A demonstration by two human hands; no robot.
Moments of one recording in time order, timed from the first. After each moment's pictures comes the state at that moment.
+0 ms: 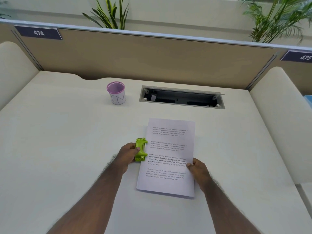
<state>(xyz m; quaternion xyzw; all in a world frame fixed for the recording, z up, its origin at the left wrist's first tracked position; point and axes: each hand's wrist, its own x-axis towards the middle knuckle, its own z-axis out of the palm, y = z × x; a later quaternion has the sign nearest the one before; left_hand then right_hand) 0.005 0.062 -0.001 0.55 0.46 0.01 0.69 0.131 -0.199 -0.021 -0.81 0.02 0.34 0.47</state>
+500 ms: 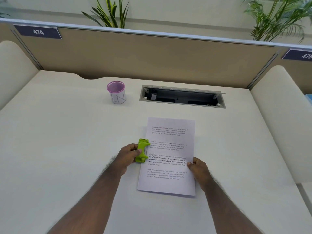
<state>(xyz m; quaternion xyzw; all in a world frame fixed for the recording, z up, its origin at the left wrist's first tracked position) -0.005 0.061 -0.002 0.57 0.41 0.01 0.71 0.132 -0.198 -0.024 -0.81 0.02 0.33 0.48</state>
